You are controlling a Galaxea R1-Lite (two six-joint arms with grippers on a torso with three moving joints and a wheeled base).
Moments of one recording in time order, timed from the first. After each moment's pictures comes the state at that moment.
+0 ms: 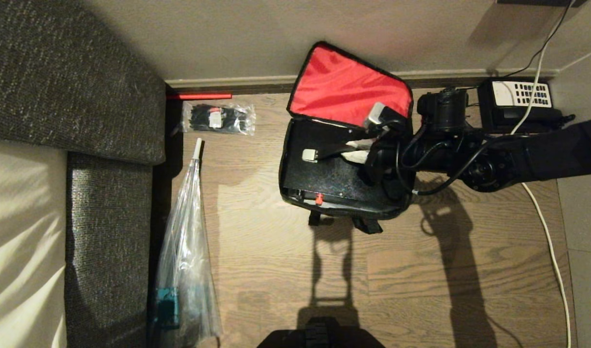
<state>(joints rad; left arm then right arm) 0.00 0.00 0.00 0.01 0.00 0.00 0.39 1.98 -1.41 -0.40 0.47 -0.65</state>
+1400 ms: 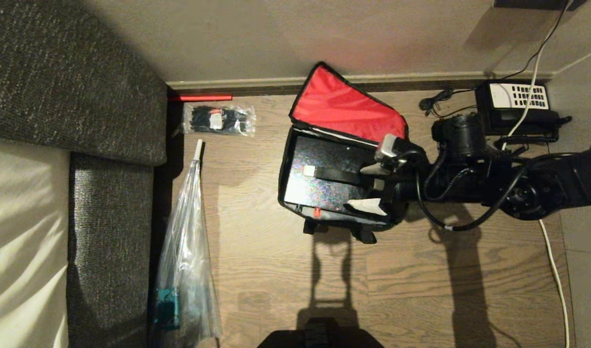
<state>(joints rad) 0.00 0.00 0.00 0.01 0.00 0.00 0.37 1.85 -1.14 -0.29 0.47 -0.69</state>
